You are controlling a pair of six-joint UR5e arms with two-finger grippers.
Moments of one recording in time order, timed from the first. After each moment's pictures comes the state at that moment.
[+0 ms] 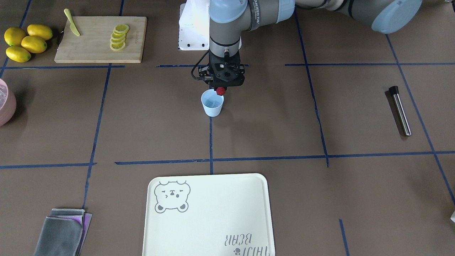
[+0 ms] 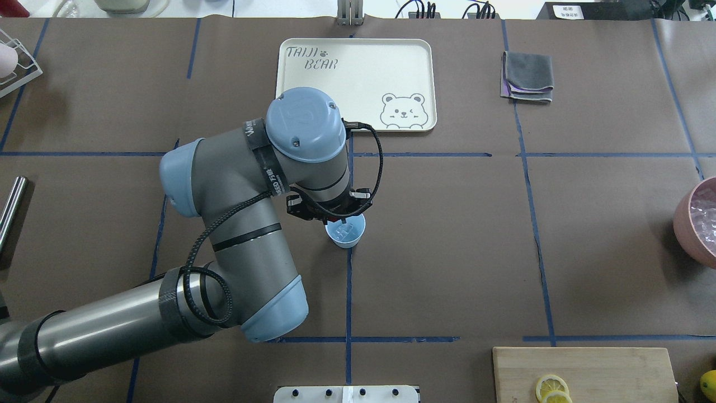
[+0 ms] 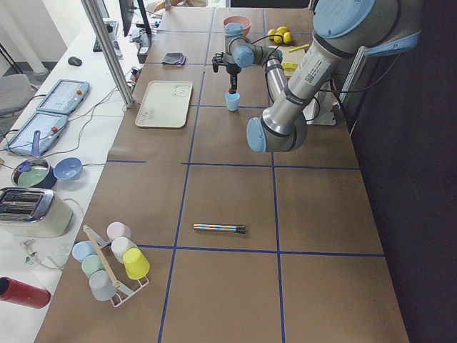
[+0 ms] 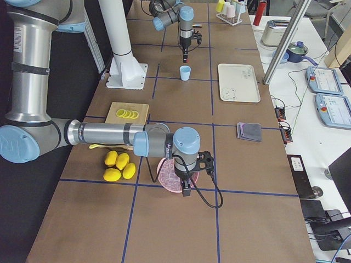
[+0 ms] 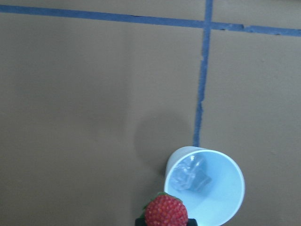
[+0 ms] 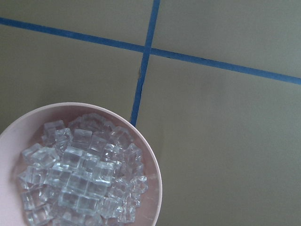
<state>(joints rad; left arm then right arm) -0.50 -2.43 -1.67 -1.41 -1.92 -1.30 1.59 -1.72 1.74 -1.60 2.29 -0.20</state>
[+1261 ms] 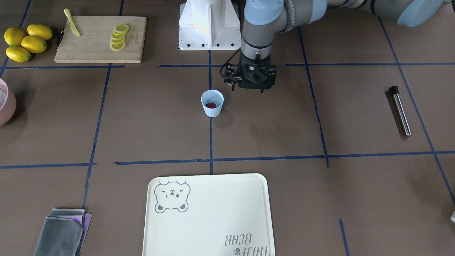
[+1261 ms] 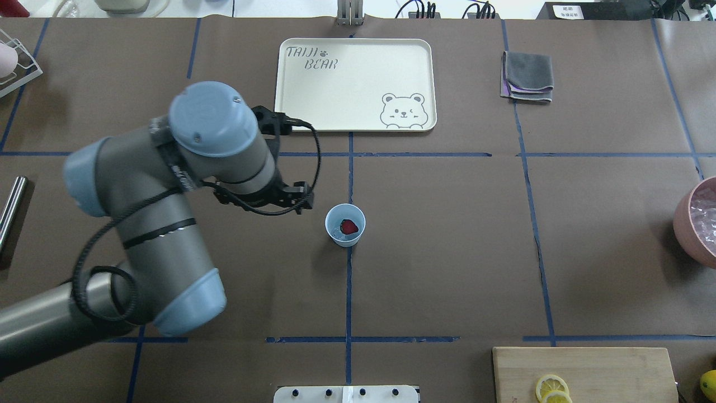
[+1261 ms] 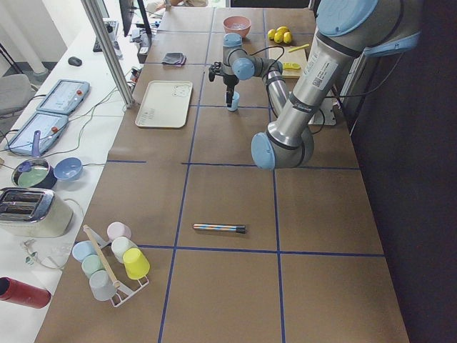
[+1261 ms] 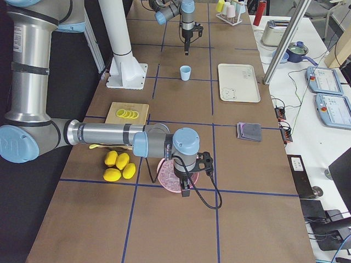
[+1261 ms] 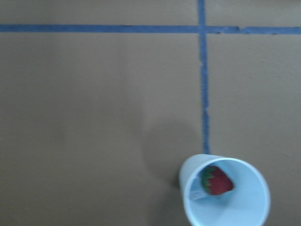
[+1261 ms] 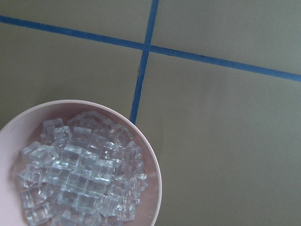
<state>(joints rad) -0.62 -2.16 -1.89 -1.40 -1.96 -1.00 1.59 -1.72 1.74 -1.60 2.29 -0.20</state>
